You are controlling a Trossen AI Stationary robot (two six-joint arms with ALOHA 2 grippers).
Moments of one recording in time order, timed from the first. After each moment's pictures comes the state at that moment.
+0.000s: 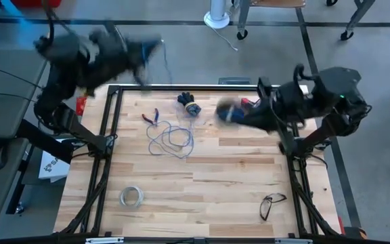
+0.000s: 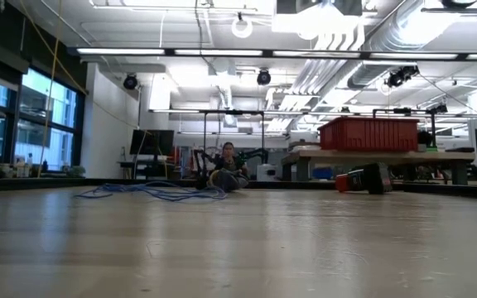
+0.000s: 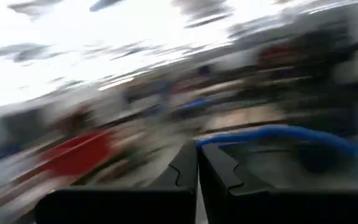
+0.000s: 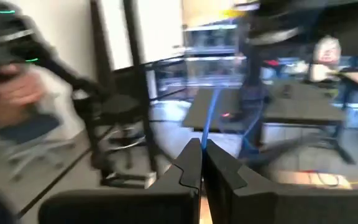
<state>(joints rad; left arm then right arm) 0.01 1.52 2.35 -0.59 -0.52 0.37 0.24 1.54 2.35 -0.86 0.04 0.07</state>
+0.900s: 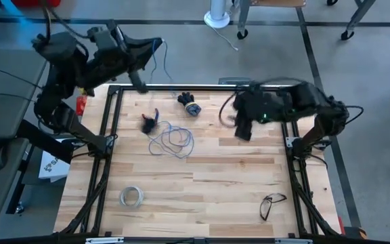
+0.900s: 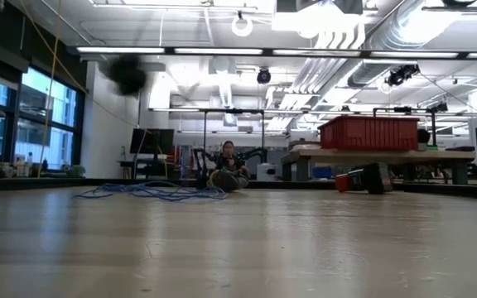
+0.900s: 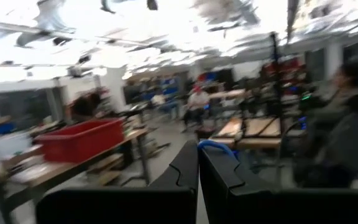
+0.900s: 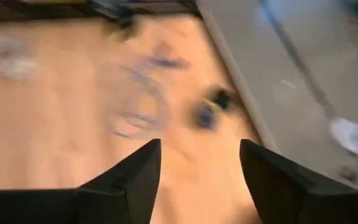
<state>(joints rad) -0.02 1.52 2.36 -0.57 -0.46 0.26 0.17 1.65 2.26 -1.48 0.47 0.20</state>
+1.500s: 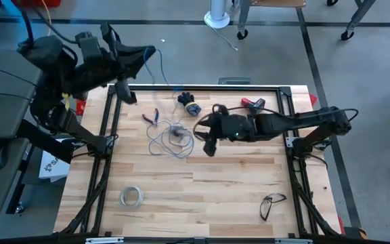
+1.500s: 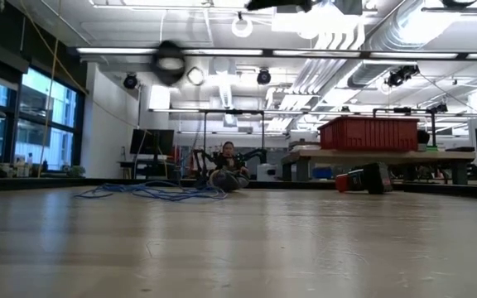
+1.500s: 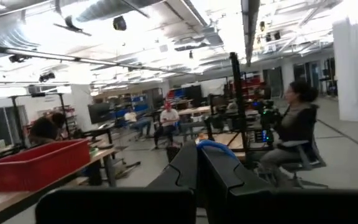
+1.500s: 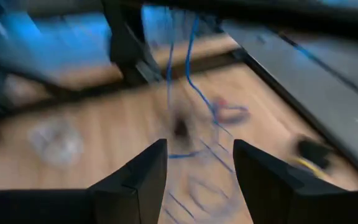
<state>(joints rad) -0.07 1.49 2.36 -0.56 -0.40 0.27 0.12 1.53 1.41 -0.36 0.39 0.25</state>
